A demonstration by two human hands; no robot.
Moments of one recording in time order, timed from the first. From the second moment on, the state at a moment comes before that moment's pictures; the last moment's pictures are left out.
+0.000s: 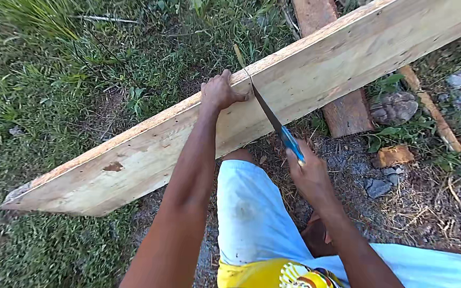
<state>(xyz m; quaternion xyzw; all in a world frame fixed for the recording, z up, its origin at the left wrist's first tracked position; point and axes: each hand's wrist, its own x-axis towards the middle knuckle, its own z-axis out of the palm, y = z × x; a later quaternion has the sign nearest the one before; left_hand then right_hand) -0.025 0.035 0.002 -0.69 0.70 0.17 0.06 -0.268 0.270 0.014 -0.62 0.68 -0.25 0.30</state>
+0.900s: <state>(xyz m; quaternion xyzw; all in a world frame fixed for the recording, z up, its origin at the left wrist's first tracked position) -0.017 0.016 -0.001 -0.69 0.69 0.21 0.08 -0.240 0.210 -0.038 -0.62 0.65 -0.30 0.32</state>
